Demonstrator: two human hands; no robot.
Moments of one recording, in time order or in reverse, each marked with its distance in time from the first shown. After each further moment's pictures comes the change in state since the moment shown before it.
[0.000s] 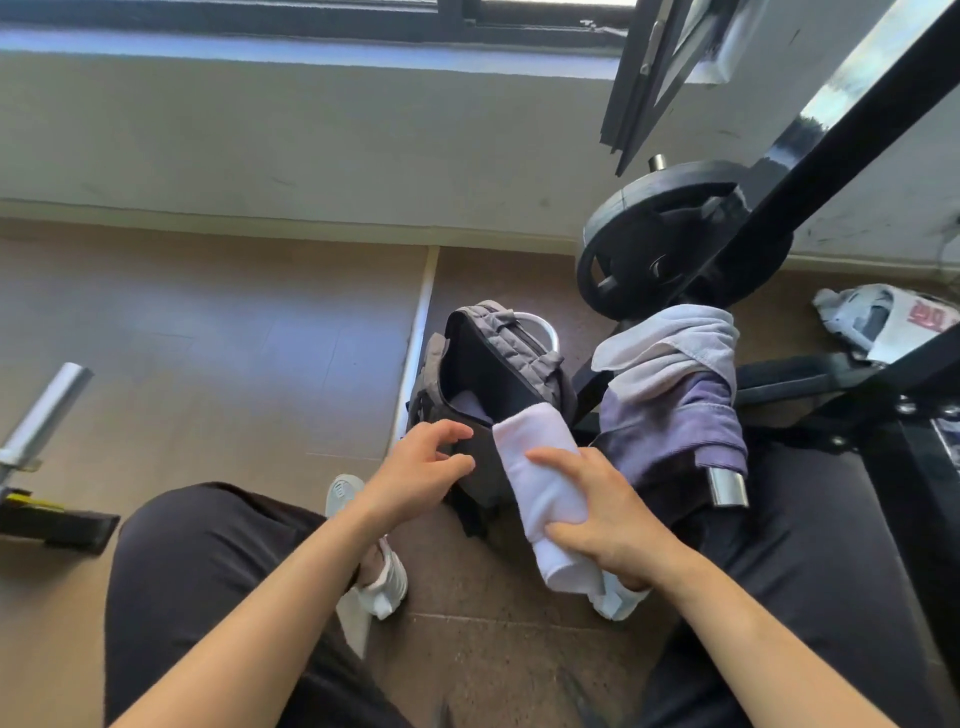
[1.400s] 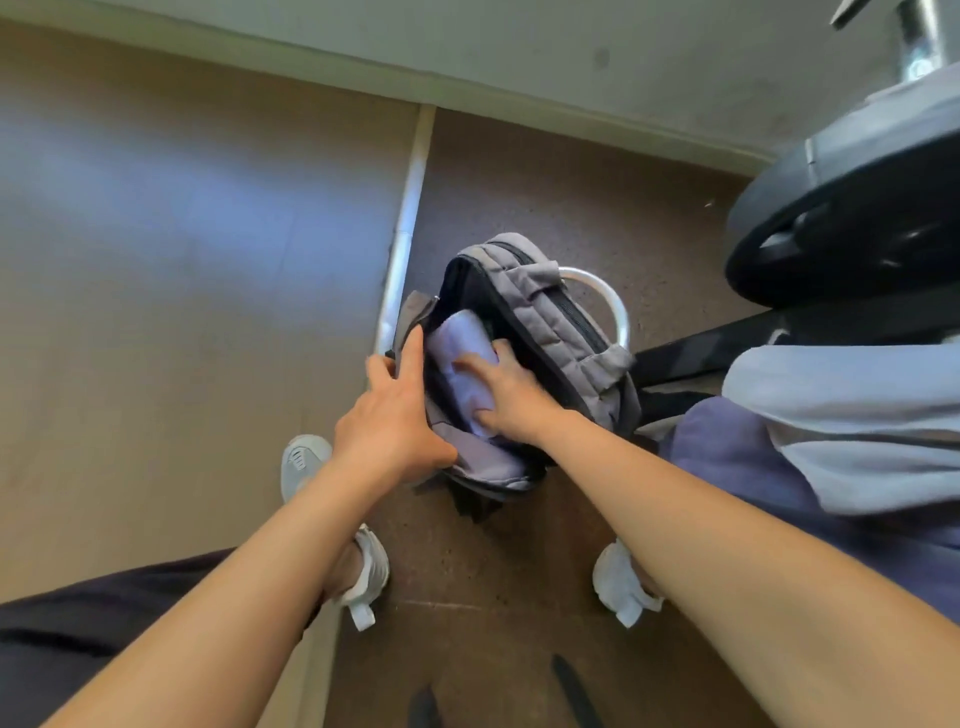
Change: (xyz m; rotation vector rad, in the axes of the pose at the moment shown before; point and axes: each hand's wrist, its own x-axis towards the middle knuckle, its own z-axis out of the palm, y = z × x) left_hand 0.156 -0.078 -0.036 0.451 -0.080 -0.248; right_hand 0.299 0.066 0.112 -0.317 -0.240 0.071
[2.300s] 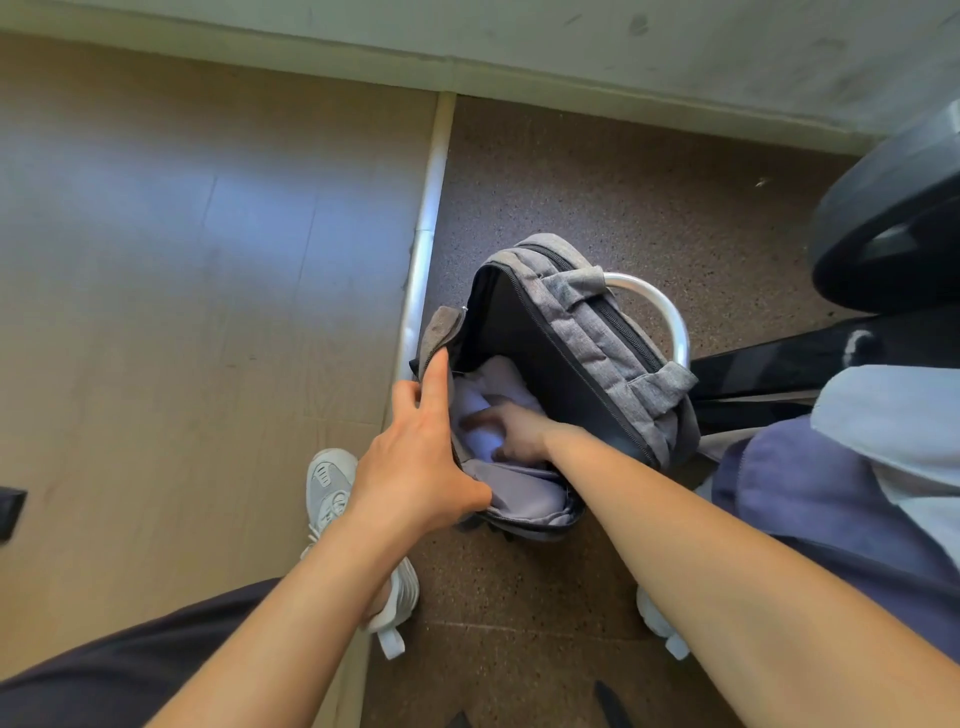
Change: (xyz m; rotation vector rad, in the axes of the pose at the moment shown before) left_hand 0.004 -0.002 0.001 -0.027 -0.034 -0.006; right_hand 0.053 0.026 0.053 0.115 -0.402 0.095
